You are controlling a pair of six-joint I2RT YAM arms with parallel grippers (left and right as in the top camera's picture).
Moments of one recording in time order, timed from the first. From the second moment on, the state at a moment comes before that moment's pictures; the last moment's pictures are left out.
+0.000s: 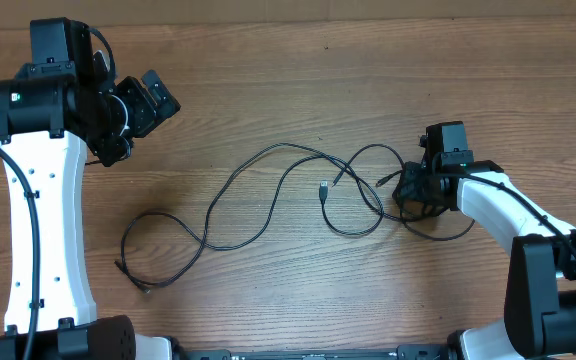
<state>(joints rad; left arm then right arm) 0.10 1.61 1.80 -1.33 0.26 -0.55 0.09 1.68 0.88 -0.44 -0.07 0.33</state>
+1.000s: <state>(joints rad) 0.10 1.61 1.80 -1.33 0.26 -0.55 0.01 1.60 1.16 -0.52 -0.74 0.20</state>
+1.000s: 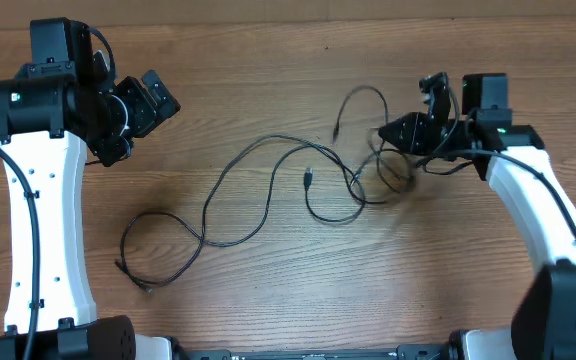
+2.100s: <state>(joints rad) -0.23 1.61 1.80 -1.26 0.26 -0.44 0.06 1.44 1.25 -0.21 -0.91 0.43</state>
